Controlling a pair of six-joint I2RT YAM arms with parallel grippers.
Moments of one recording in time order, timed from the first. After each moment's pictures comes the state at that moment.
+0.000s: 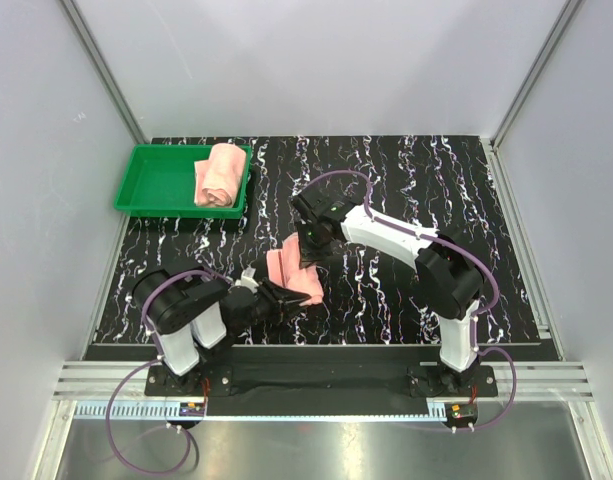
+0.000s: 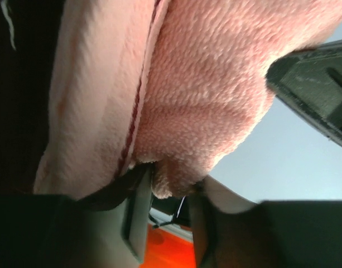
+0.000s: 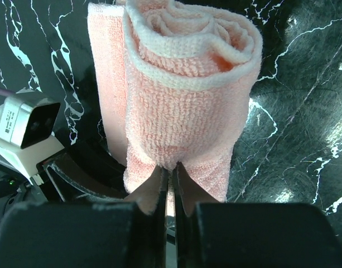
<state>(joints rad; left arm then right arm) -0.78 1.78 0.06 1.37 0.14 -1.72 0.80 1.95 1.53 -0.70 -0.12 0.64</state>
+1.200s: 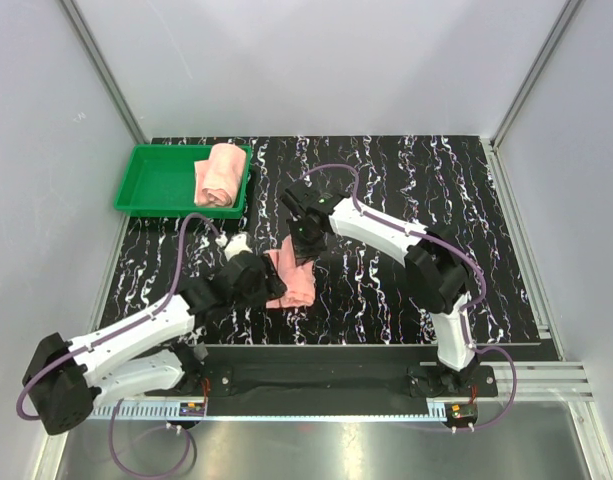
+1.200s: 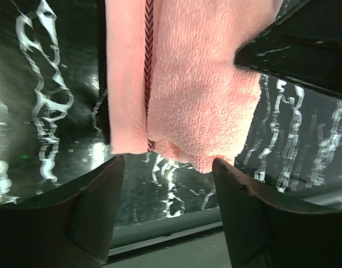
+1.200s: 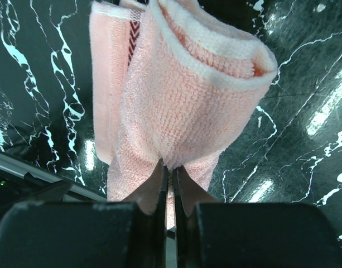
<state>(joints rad) -0.81 0.98 0.58 -0.44 -0.20 -1.01 0.82 2.04 1.72 -0.85 -0.09 0.60</state>
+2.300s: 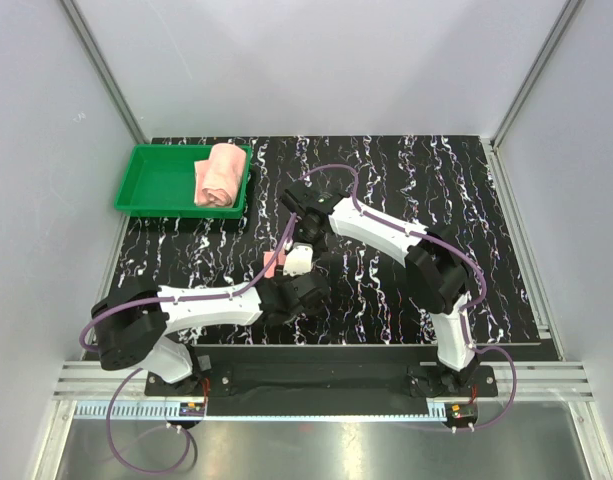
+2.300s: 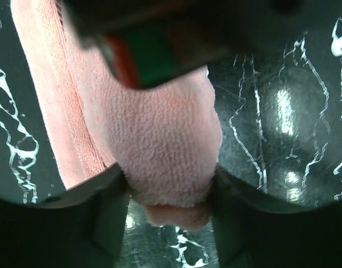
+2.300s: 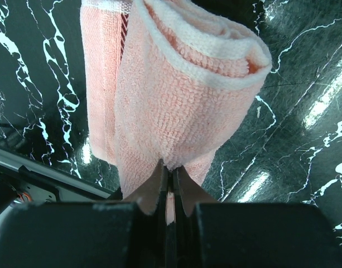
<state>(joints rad) -1.14 1.48 0.81 -0.40 -0.59 -0.84 0.83 2.05 1.73 -0.89 -0.09 0.59</state>
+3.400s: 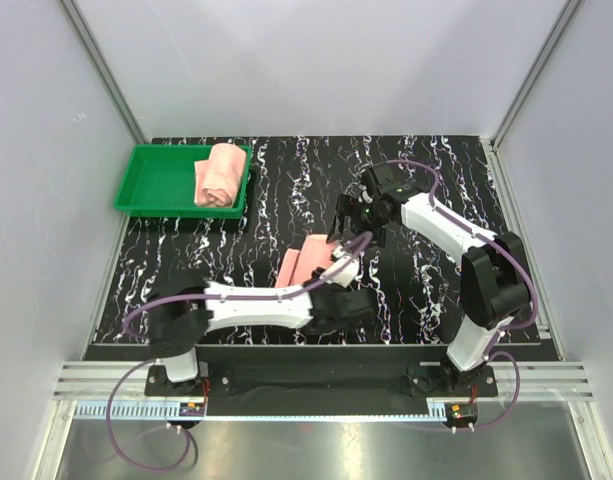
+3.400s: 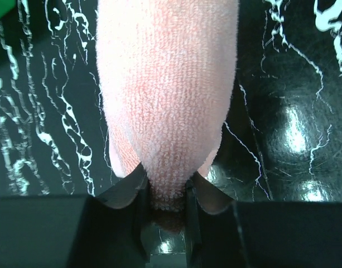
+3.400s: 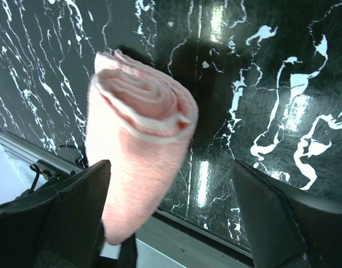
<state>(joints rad) -1.31 1.72 1.18 -0.80 -0.83 -0.76 0.46 1.74 1.34 -0.67 -0.32 0.60</state>
